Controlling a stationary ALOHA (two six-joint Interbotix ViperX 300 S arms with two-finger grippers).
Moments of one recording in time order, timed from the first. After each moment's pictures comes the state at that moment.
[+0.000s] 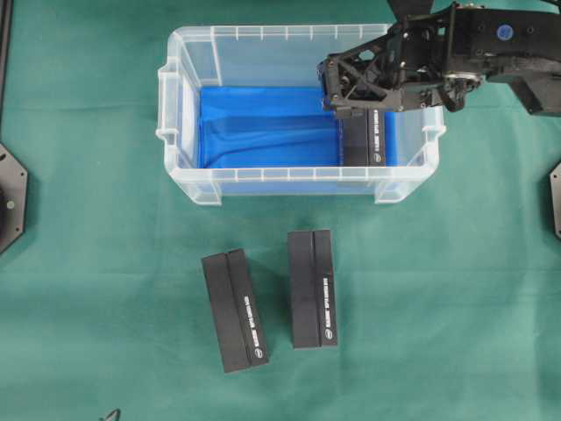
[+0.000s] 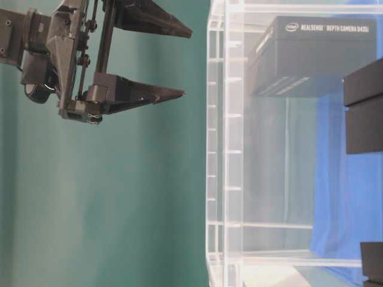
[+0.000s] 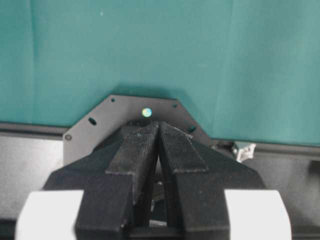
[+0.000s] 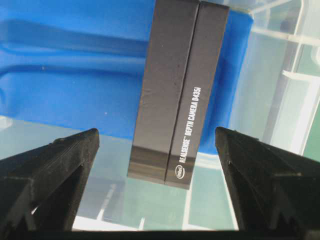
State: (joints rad) left arm -0.08 -0.87 0.52 0.03 1.60 -0.19; right arm -0.13 -0.06 0.12 -0.26 1.25 1.51
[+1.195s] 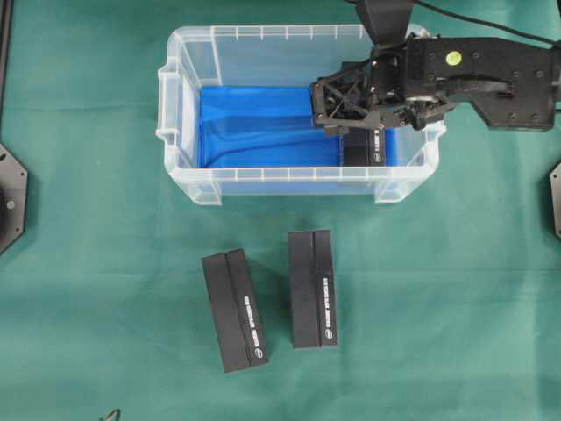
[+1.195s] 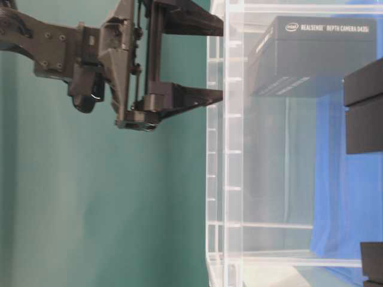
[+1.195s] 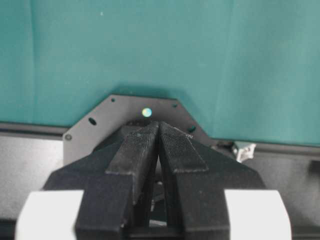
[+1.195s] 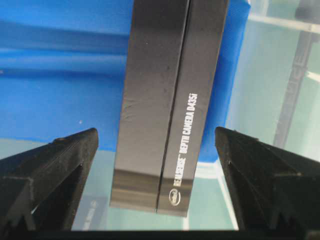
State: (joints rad) left arm -0.08 -0.87 0.52 0.03 1.60 -0.19; right arm -0.13 0.03 0.18 -0.25 1.20 1.56
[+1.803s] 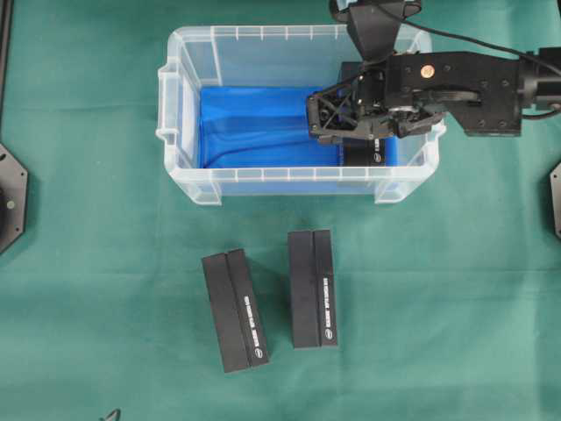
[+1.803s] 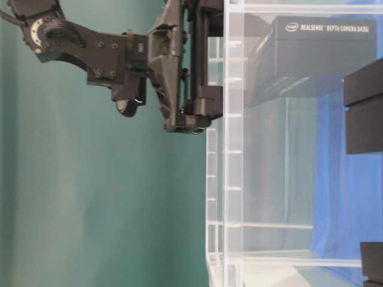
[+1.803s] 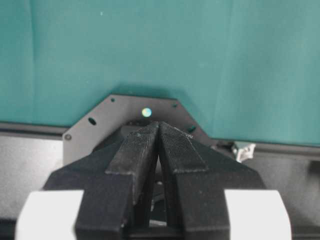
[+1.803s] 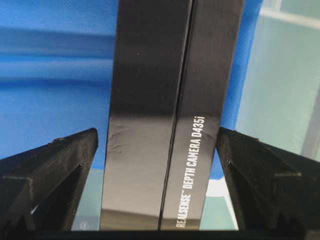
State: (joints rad) left arm -0.08 -0.87 0.52 0.03 1.60 -0.19; right arm -0.14 0.10 0.24 -0.22 1.10 1.57
